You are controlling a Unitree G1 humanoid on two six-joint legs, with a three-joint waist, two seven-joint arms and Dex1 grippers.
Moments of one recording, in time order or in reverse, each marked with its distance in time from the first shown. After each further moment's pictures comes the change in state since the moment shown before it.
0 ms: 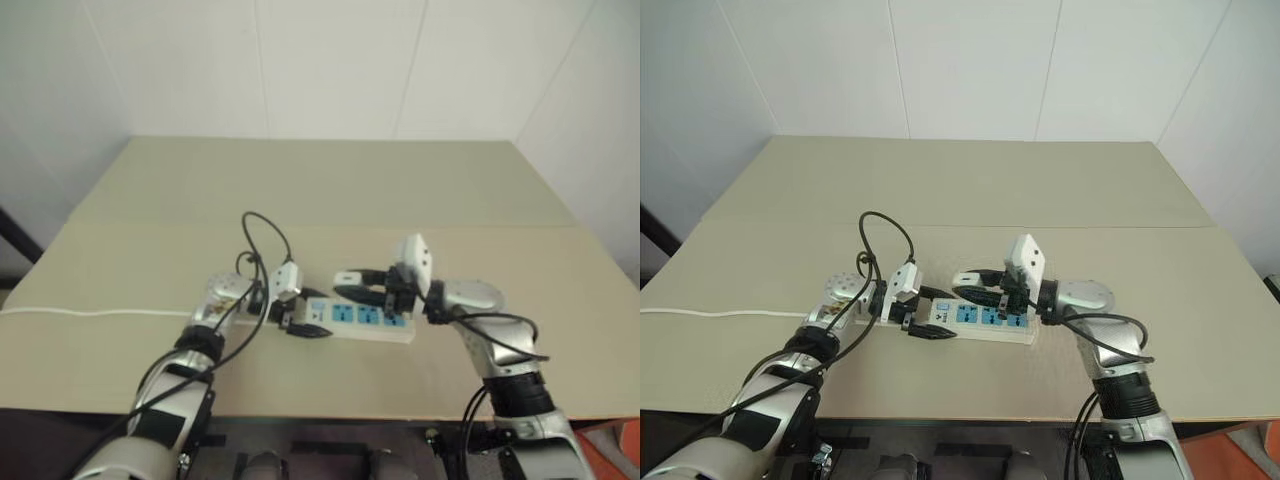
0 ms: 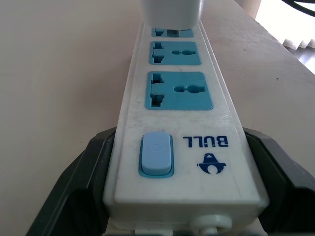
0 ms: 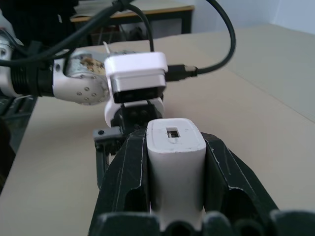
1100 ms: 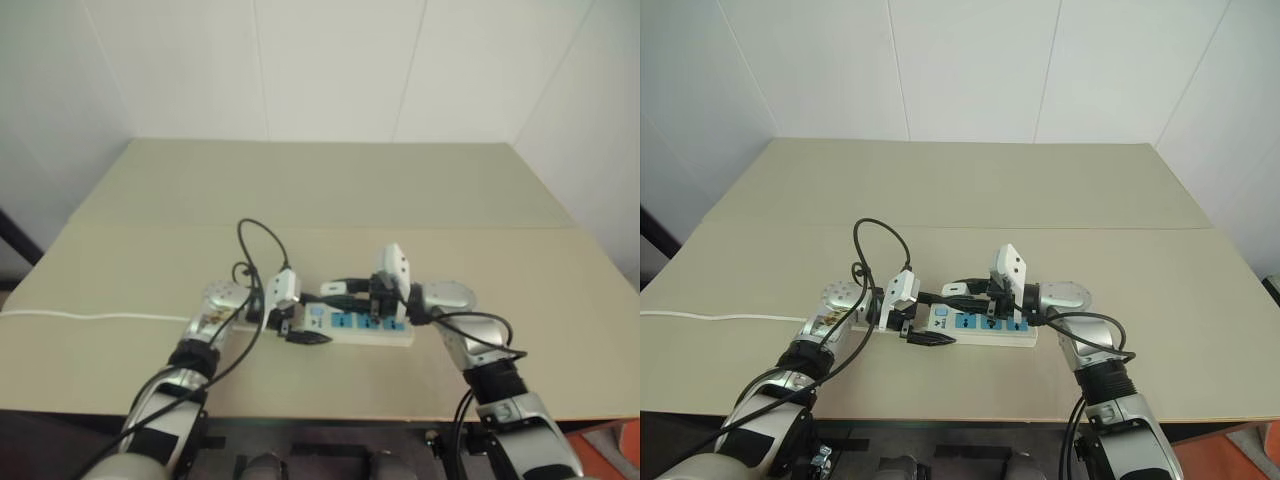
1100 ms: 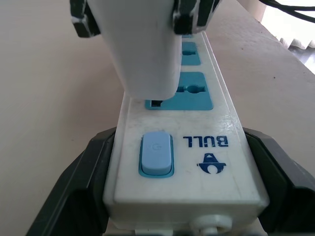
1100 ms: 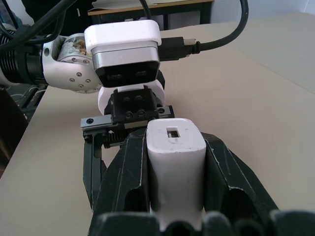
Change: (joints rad) left arm 0.098 0.021 -0.007 -0.164 -0.011 0.059 0.037; right arm -0.045 0.021 0.080 0.211 -0.024 -0.147 0.052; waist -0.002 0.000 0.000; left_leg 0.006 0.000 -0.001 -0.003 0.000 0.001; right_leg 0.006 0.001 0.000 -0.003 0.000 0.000
